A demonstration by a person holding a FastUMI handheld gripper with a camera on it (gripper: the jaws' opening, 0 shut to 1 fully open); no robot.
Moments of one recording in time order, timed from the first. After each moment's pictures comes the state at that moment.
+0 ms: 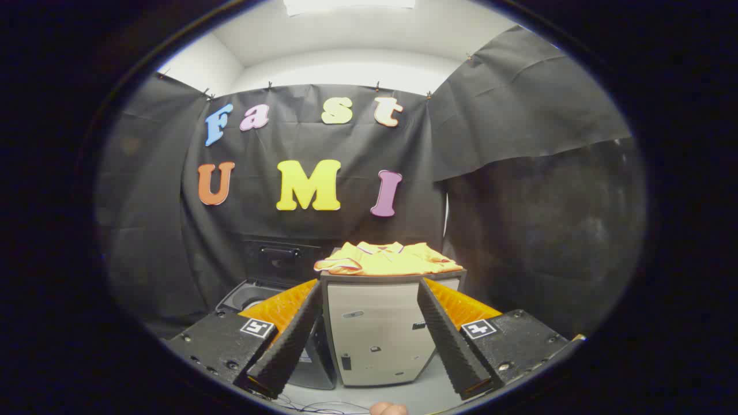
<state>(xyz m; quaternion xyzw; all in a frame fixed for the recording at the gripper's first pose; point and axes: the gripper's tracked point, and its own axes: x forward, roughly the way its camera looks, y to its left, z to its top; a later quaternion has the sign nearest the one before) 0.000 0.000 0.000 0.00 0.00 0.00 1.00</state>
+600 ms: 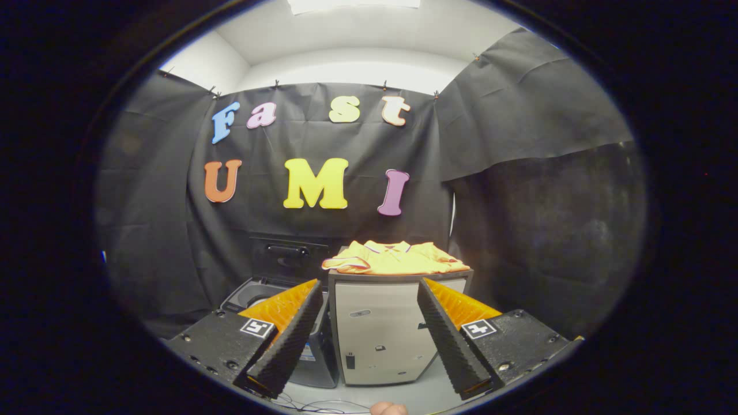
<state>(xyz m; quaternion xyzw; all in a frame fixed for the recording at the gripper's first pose) -0.002 0.010 0.002 -0.01 0.00 0.01 1.00</state>
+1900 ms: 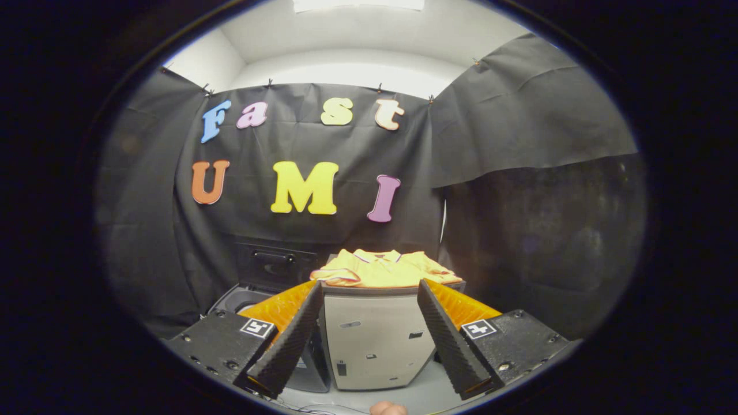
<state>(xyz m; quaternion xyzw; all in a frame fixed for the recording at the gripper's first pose) 0.031 0.005 0.031 -0.01 0.00 -0.02 1.00</state>
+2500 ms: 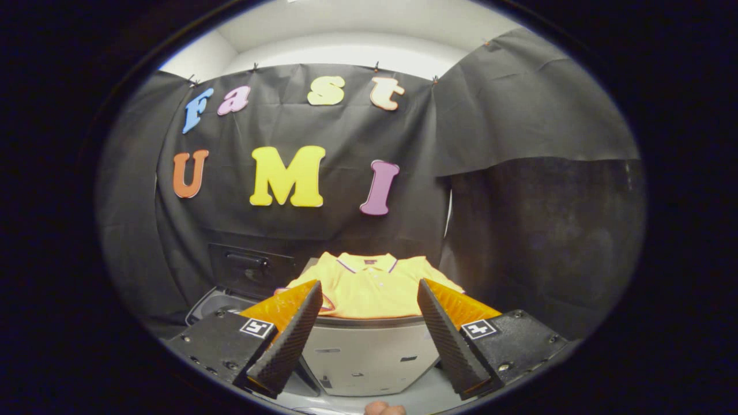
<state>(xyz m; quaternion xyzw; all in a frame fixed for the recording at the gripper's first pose) 0.199 -0.038 0.045 0.01 0.06 -0.01 1.00</state>
